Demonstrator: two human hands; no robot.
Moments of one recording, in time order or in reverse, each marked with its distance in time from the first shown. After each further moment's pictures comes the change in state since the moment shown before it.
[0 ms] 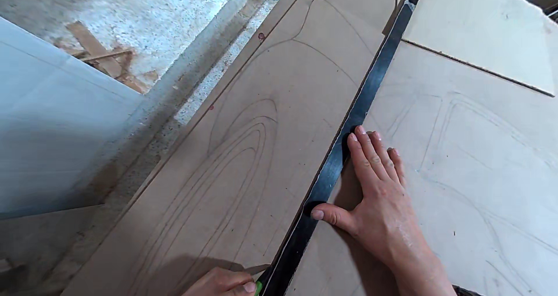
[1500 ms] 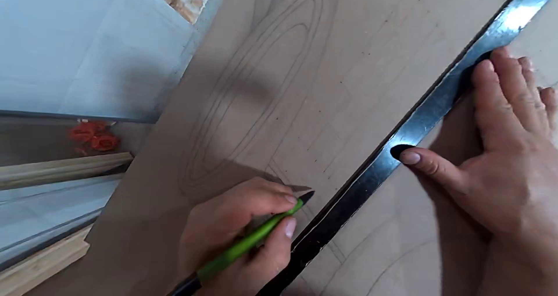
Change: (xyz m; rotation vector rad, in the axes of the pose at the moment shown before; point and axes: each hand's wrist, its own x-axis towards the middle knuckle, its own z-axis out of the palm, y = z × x) left_hand -0.039 0.021 0.007 -0.038 0.125 -0.105; right_hand -0.048 0.031 -0.017 0.047 -0.071 -0.065
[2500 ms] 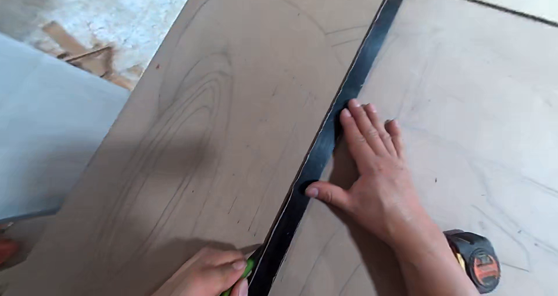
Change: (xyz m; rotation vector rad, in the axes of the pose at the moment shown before) left_hand 0.017 0.000 0.024 0.113 -0.155 0.130; right_hand 0.003 -0.006 0.004 -0.016 0.076 0.060
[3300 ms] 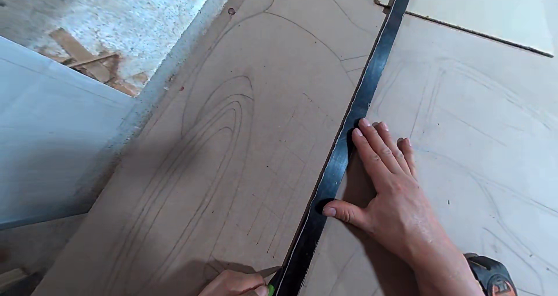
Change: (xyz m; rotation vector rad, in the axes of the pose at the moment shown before) left_hand -0.001 -0.005 0.000 -0.061 -0.014 -0.021; right_hand 0.006 0.000 0.001 -0.005 -0.003 -0.014
